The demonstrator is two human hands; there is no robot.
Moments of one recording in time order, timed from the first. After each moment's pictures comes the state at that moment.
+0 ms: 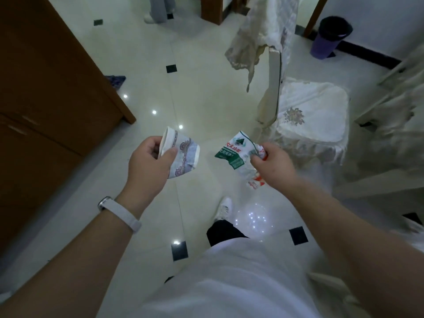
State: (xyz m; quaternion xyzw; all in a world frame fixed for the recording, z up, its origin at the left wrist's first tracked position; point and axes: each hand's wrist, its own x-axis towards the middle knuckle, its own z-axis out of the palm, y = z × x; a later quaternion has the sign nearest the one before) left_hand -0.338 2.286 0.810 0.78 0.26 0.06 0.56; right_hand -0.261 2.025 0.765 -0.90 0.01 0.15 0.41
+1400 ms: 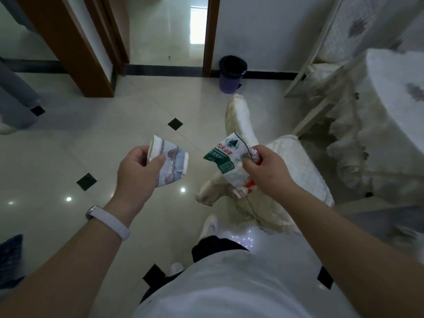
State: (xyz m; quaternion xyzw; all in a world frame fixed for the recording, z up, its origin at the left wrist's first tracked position) left_hand 0.403 2.385 0.804 0.78 0.03 -0.10 0.62; right_hand 0.302 2.132 0.827 -0.87 0.29 -0.01 0.39
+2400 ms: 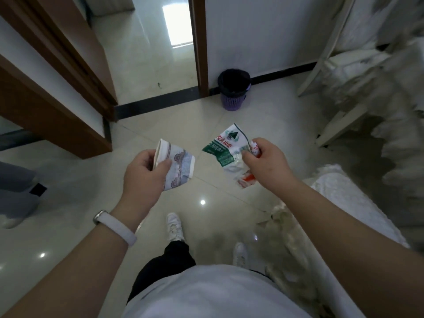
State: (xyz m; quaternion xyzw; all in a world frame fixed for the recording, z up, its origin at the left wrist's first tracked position) left_hand 0.828 2.258 0.812 0.81 -0.06 -0.18 0.56; right_hand 0.699 2.030 0.806 -0.79 0.37 -0.06 0.48
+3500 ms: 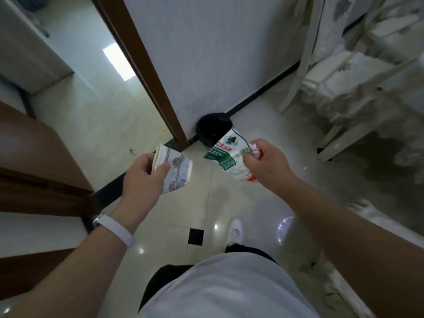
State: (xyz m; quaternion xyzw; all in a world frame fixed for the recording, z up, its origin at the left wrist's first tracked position) left_hand 1.211 1.950 0.821 0.82 -0.21 -0.25 0.47; right_hand 1.011 1.774 0.794 -0.73 0.48 -0.14 0.46
